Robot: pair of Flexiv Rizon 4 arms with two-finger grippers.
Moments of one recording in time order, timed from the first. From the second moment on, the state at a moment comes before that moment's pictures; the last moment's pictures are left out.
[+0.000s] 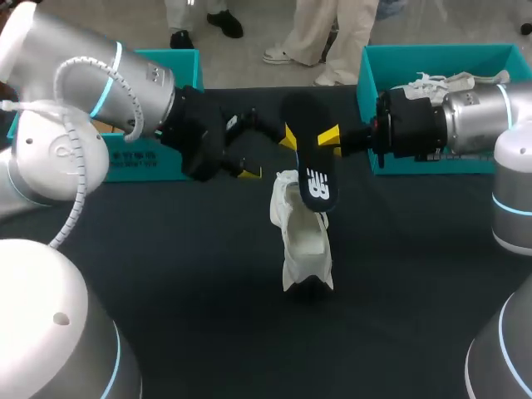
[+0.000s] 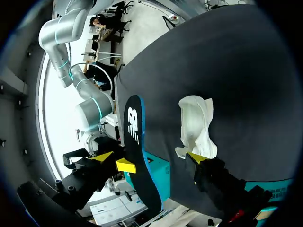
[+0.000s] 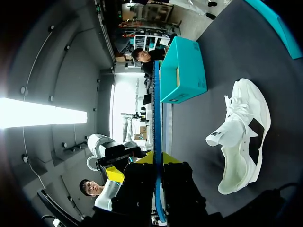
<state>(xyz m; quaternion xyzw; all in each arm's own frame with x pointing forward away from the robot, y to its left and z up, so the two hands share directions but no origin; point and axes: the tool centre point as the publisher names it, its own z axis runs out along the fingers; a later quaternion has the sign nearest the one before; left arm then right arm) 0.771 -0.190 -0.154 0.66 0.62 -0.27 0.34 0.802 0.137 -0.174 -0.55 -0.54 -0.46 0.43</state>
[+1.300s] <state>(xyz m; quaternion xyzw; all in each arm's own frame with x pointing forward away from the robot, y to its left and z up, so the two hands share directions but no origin) 0.821 -0.197 -0.111 0.68 0.71 -0.09 0.13 0.802 0.142 -0.196 -0.55 -0.55 -0.46 0.43</state>
